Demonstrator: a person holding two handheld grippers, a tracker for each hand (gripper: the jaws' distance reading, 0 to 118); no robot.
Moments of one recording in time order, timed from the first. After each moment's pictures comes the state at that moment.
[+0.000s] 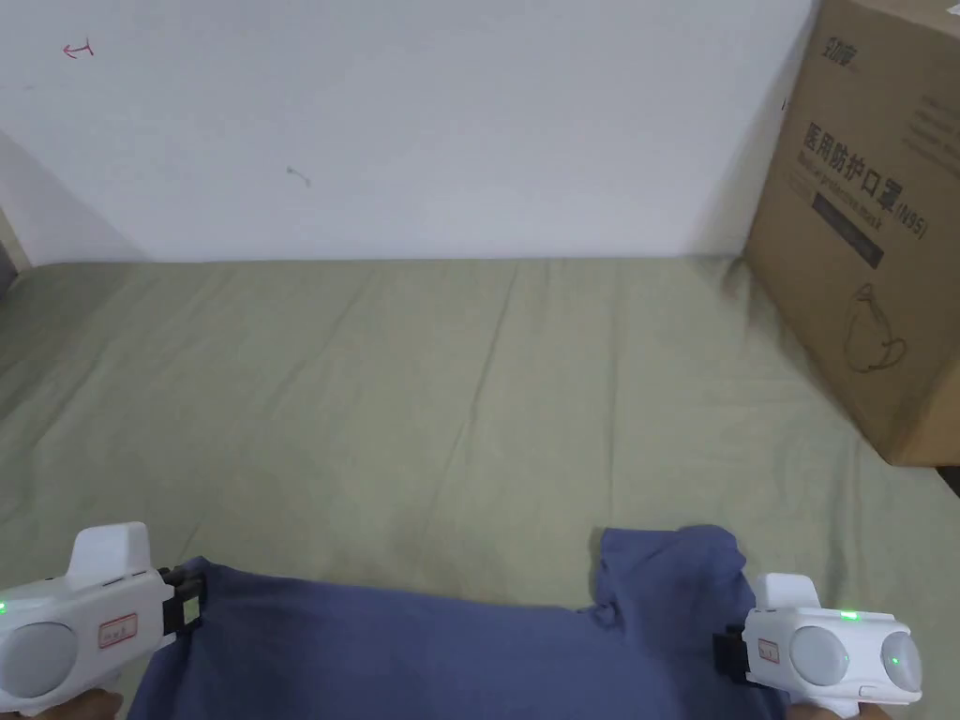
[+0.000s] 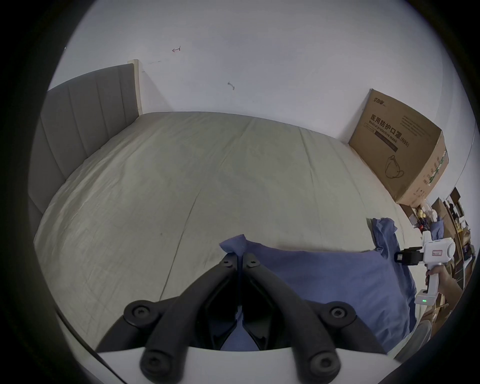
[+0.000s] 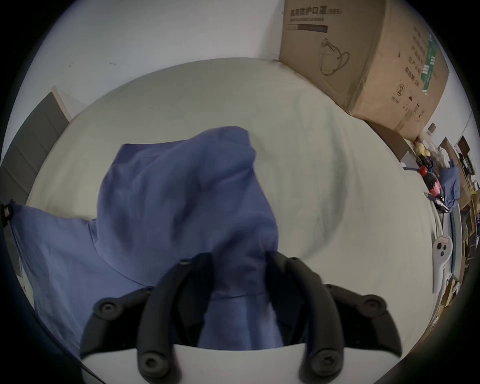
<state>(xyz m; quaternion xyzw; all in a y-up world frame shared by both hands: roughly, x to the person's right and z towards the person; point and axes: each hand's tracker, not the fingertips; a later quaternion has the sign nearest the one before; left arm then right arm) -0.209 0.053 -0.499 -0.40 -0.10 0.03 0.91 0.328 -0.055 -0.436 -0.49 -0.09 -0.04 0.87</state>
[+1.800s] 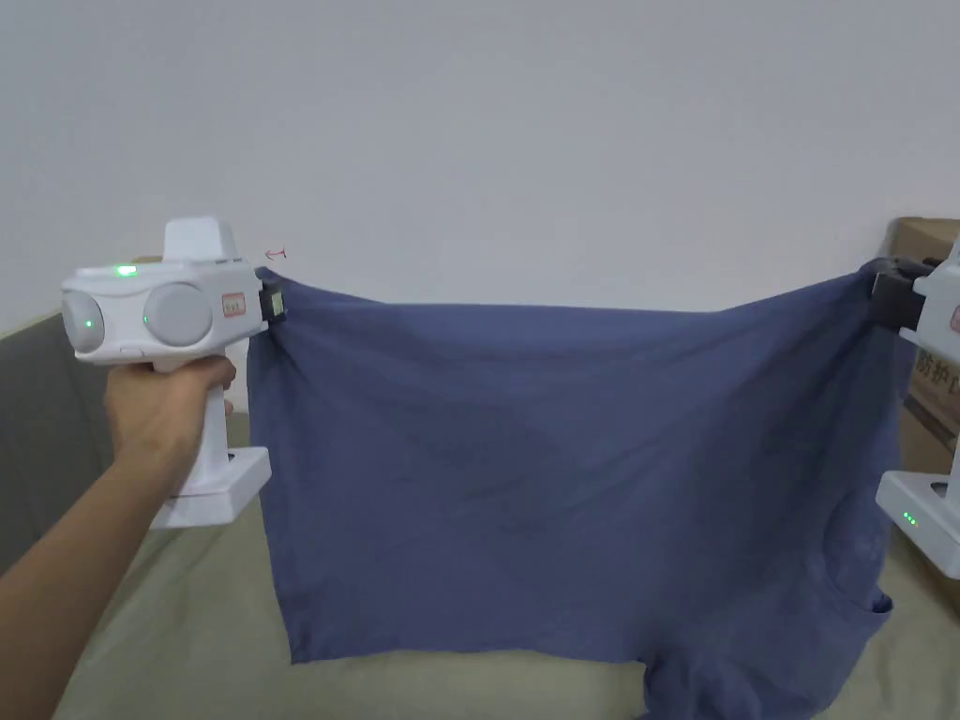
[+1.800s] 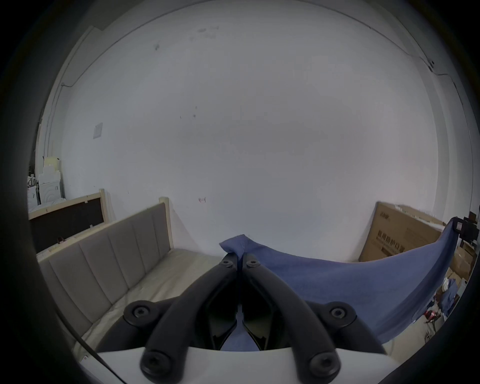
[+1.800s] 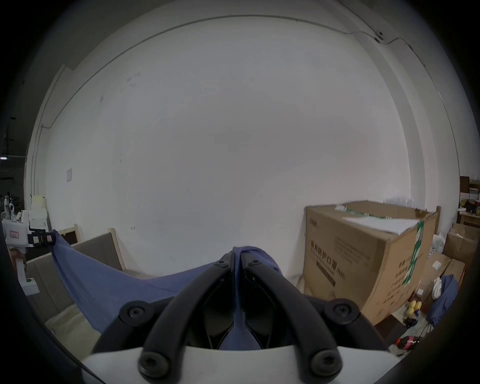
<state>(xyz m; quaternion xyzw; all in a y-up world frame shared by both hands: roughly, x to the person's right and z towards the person) -0.222 0.361 -0.575 -0.10 -0.02 0.03 0.99 0.308 0.368 -0.471 -0.03 -0.04 -0.03 1.00</state>
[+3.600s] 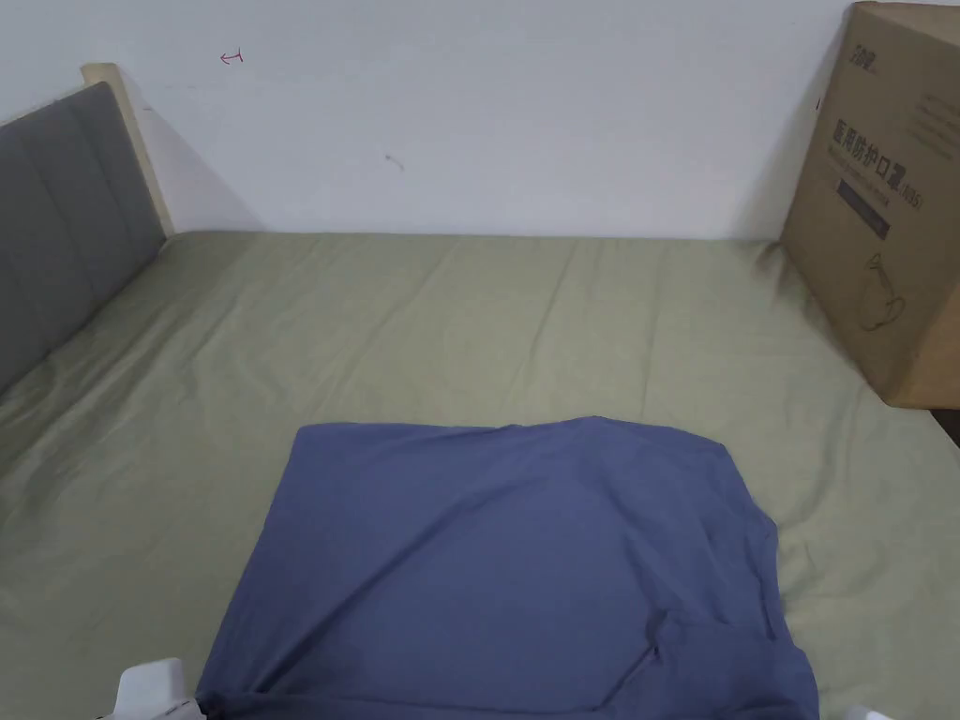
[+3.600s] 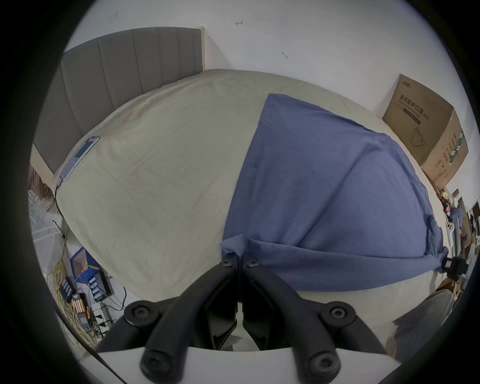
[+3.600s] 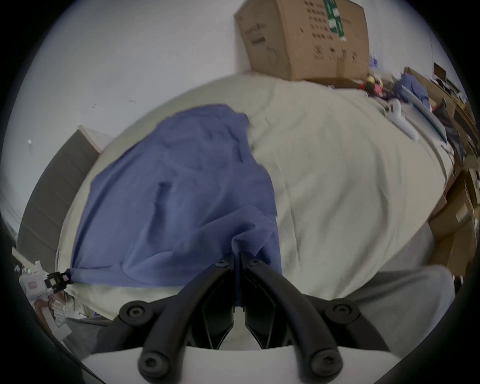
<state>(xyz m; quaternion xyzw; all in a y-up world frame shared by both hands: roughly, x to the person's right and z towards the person) -0.292 -0.048 -0.234 -0.45 0.03 0.05 0.89 0.271 -0.053 -0.127 -0.44 -0.12 -0.20 0.87</state>
